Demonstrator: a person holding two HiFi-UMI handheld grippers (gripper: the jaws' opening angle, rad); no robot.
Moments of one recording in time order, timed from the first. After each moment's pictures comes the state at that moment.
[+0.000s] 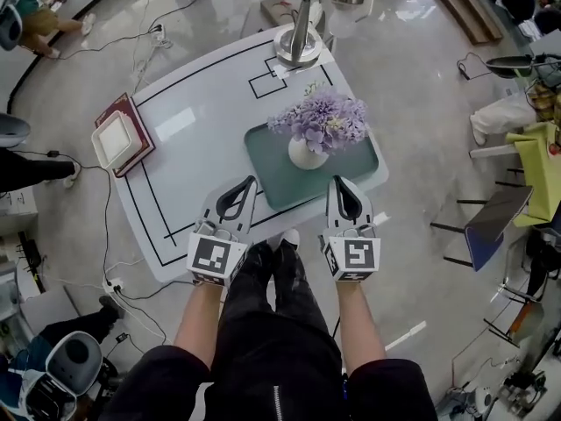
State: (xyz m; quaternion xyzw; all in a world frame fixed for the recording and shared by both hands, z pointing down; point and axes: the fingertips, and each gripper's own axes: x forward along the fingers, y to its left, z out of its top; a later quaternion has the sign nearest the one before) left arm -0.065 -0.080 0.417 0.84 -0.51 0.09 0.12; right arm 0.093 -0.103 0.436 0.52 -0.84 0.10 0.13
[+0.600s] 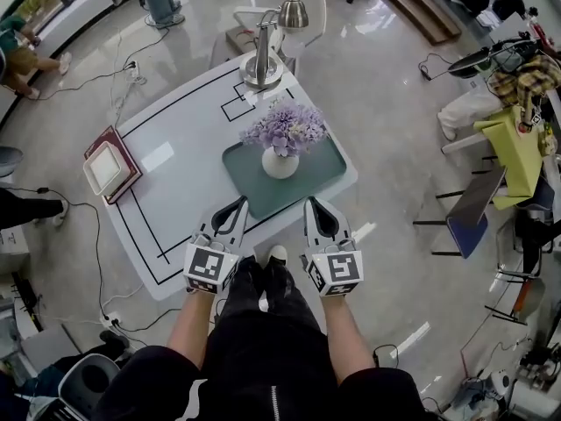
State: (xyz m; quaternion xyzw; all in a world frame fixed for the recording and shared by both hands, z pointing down) left arm -0.032 -0.053 0.400 0.89 -0.44 0.09 0.10; right arm 0.099 -0.053 0.391 0.53 -0.83 0.12 0.10
